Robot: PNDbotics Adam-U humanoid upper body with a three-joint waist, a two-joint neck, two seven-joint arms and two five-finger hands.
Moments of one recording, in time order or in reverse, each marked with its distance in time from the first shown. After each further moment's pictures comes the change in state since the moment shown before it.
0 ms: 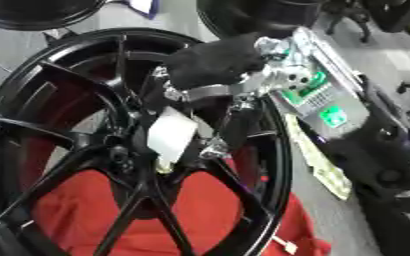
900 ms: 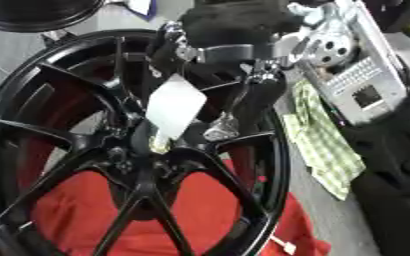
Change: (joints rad) left arm 0.003 0.000 0.000 0.005 0.000 0.004 -0.004; right arm -0.029 -0.045 -0.081 -0.078 -0.086 0.113 -0.053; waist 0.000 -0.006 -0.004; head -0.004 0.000
